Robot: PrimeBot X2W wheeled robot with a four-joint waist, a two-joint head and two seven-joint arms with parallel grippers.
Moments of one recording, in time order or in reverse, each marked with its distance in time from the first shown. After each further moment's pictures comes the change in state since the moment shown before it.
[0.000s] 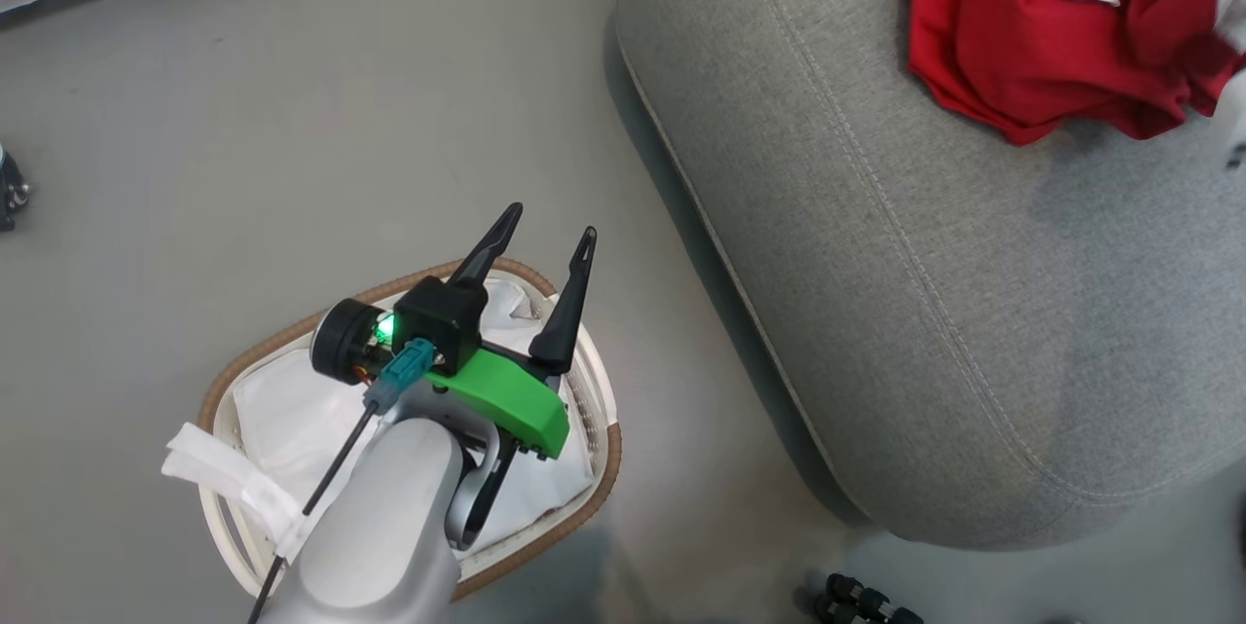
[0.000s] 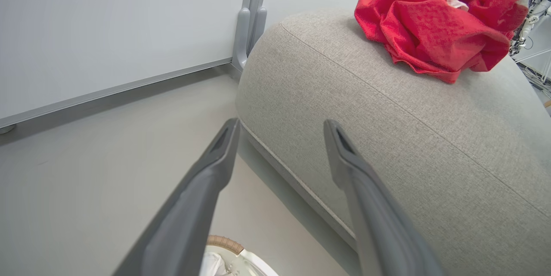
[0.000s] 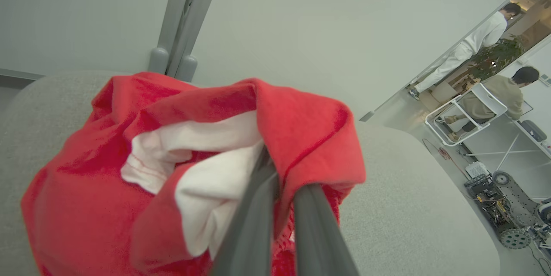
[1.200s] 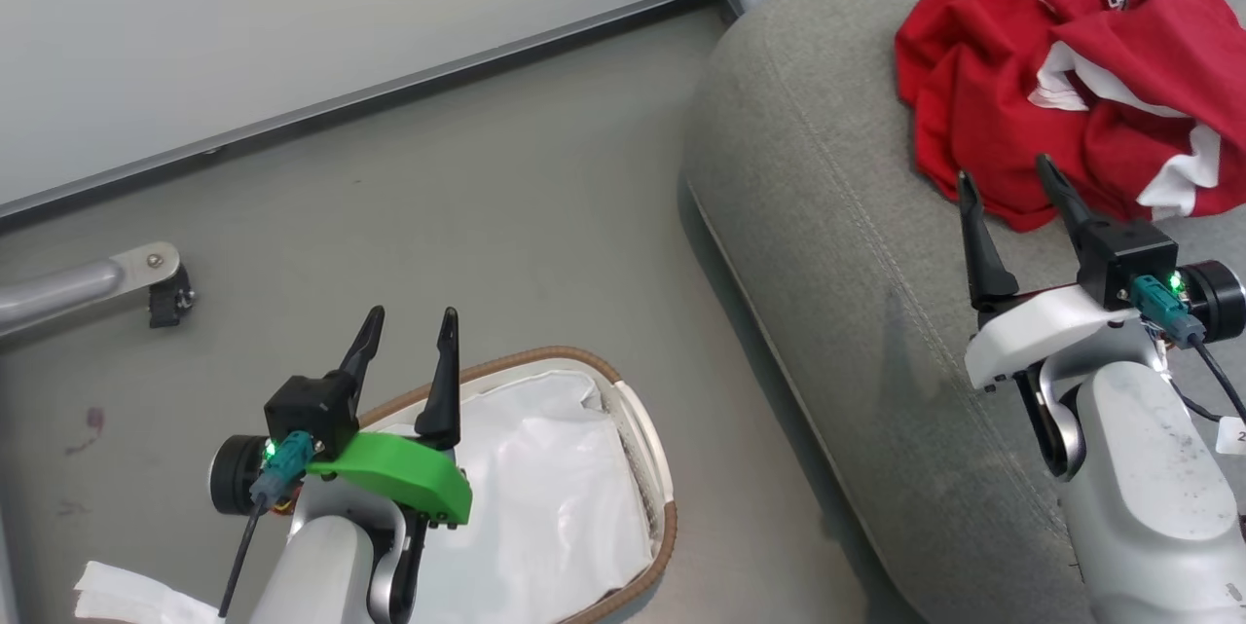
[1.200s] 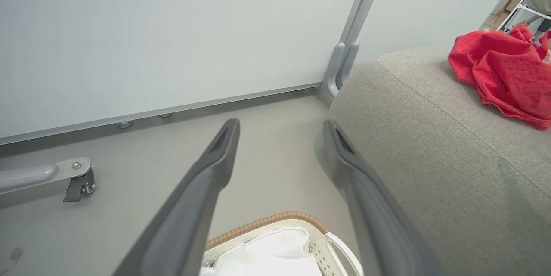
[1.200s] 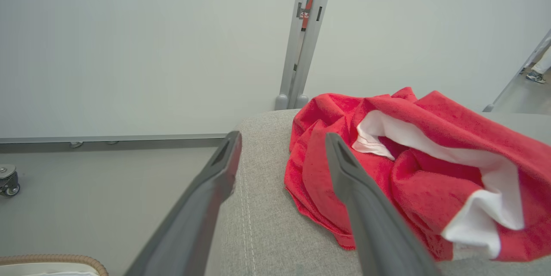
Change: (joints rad) left arm 0.200 -0.023 0.285 0.004 0.036 0.006 0.000; right arm 0.439 0.290 0.025 -0.315 0.097 0.000 0.000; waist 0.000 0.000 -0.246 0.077
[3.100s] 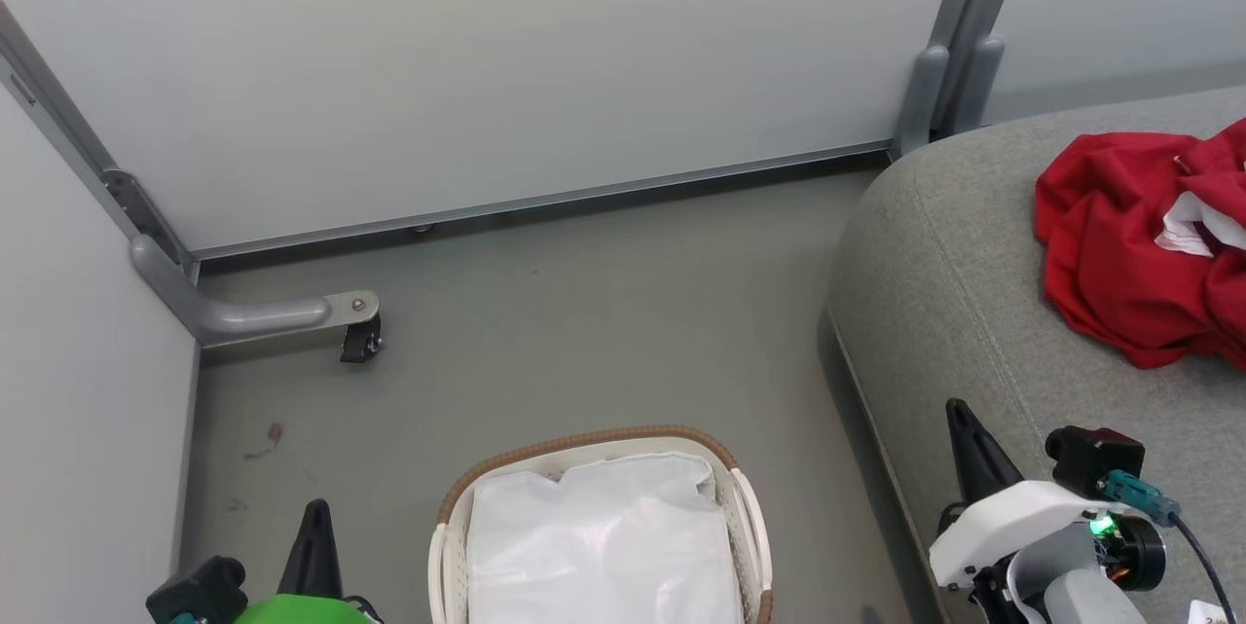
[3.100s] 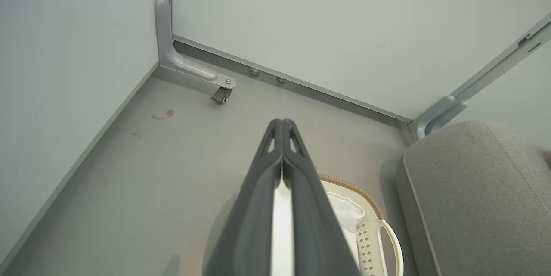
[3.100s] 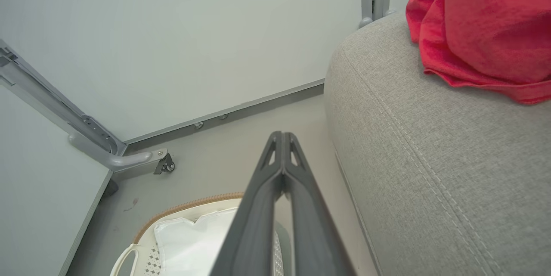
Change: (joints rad) left arm 0.299 -0.007 0.194 -0.058 -0.236 0.031 0.070; right arm 0.312 0.092 0.030 0.010 0.312 0.000 0.072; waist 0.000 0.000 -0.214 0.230
